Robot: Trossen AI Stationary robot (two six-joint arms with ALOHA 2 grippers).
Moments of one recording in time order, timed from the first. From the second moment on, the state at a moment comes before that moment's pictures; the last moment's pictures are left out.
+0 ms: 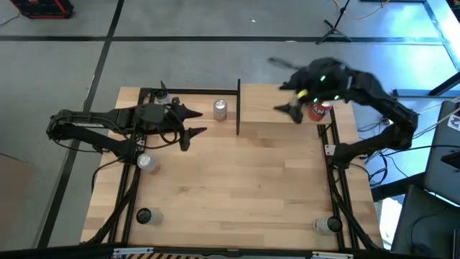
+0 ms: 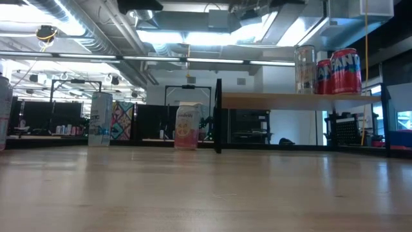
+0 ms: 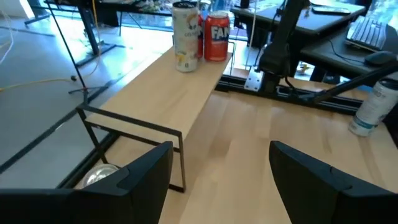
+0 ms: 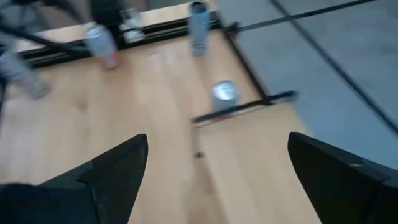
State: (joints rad) left arm 0.00 0.99 1.01 -0.36 -0.33 -0.15; right arm -0.32 1.29 1.74 -1.07 -0.07 -0.03
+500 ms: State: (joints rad) left arm 0.07 1.01 1.13 -0.59 -0.40 -0.18; right arm -0.05 1.48 1.65 -0.90 0.02 0.12
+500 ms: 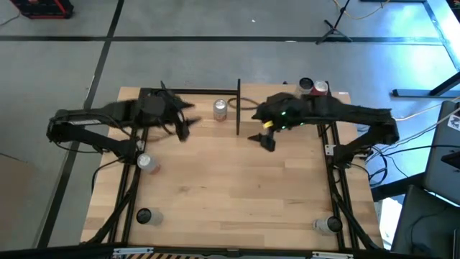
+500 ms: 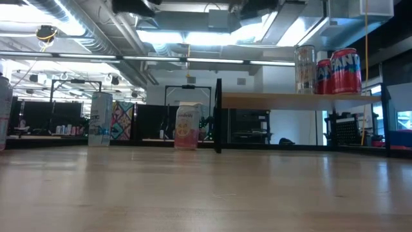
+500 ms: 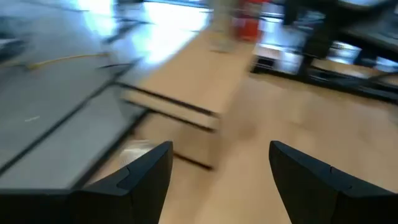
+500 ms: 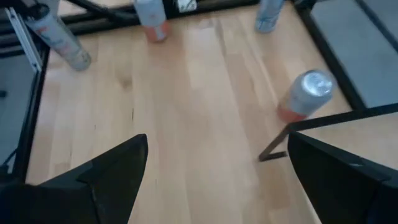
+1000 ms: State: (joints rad) left arm 0.54 1.03 1.29 -0.99 -0.51 -0.29; right arm -0.05 1.56 1.65 -0.86 0.07 0.02
